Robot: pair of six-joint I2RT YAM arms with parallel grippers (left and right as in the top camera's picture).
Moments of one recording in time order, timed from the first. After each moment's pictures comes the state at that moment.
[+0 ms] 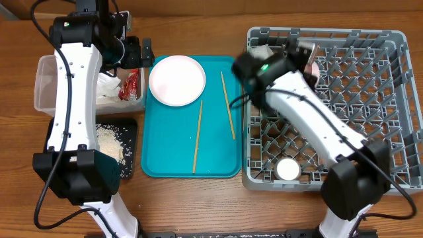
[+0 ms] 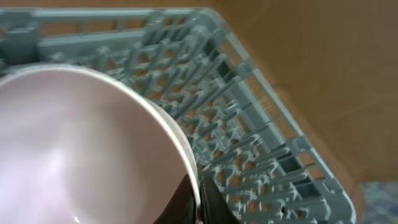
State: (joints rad) left arm 0.04 1.95 2.05 -1.29 0.20 -0.06; right arm 0.55 1.90 1.65 -1.48 1.14 1.15
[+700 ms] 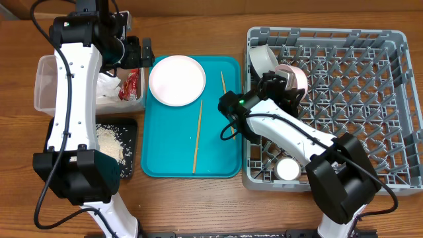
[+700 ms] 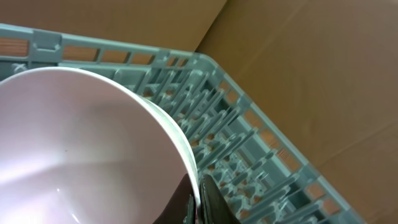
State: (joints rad) left arm 0.04 1.95 2.05 -1.29 0.20 -0.06; right arm 0.66 1.92 1.37 -1.30 1.40 1.29
